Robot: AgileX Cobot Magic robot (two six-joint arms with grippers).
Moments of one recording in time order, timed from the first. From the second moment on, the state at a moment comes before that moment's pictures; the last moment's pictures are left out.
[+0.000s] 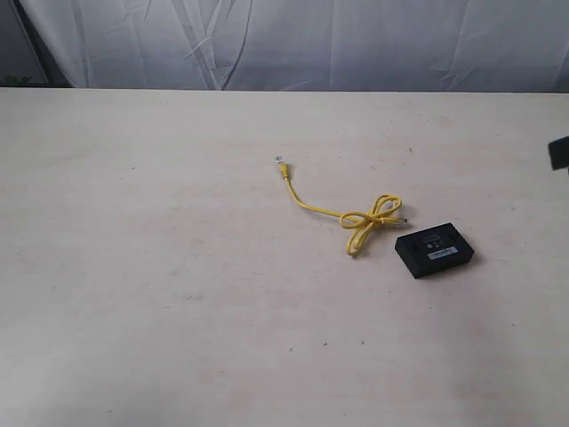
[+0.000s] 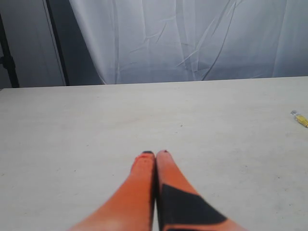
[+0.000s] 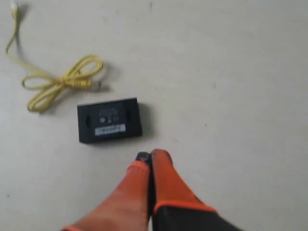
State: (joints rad) left arm -0.04 0.01 0.00 -0.02 0.24 0.04; right arm -0.03 1.14 -0.84 0.24 0.80 -0.37
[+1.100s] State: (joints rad) left arm -0.04 0.01 0.00 0.06 0.19 0.04; right arm 0.08 1.85 -0.93 0.23 0.66 -0.44
